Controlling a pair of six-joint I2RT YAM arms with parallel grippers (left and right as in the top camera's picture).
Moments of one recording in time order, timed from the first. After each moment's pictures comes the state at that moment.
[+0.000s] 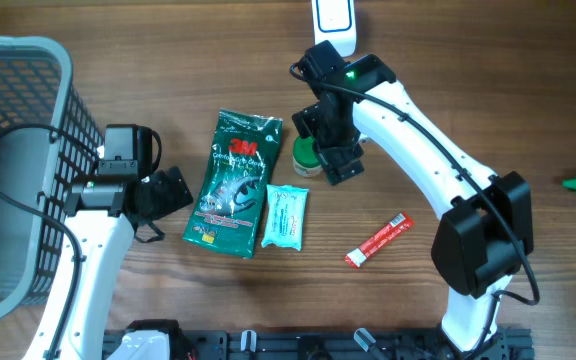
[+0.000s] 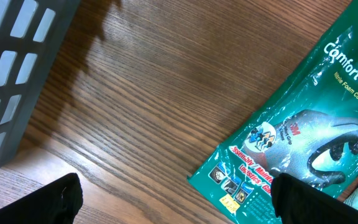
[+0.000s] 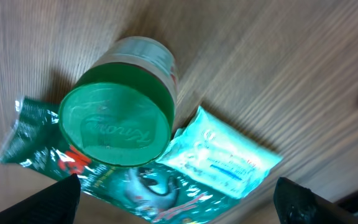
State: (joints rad) left arm -0.01 1.23 0.94 -1.01 -0.15 -0.46; right arm 0.54 2.00 1.75 -1.24 -0.18 1.61
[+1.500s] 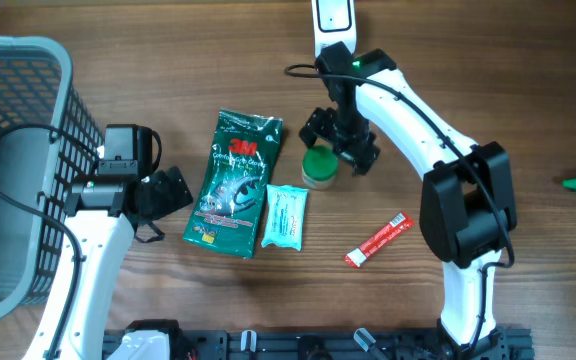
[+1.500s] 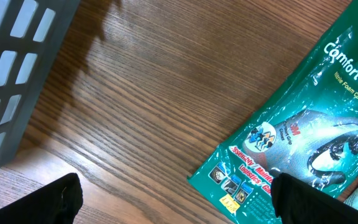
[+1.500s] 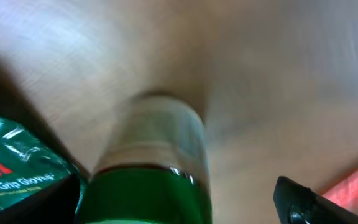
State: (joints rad) left arm -0.01 1.23 0.94 -1.01 -0.15 -0.46; right arm 0.45 2.15 1.78 -1.29 -0.21 1.07
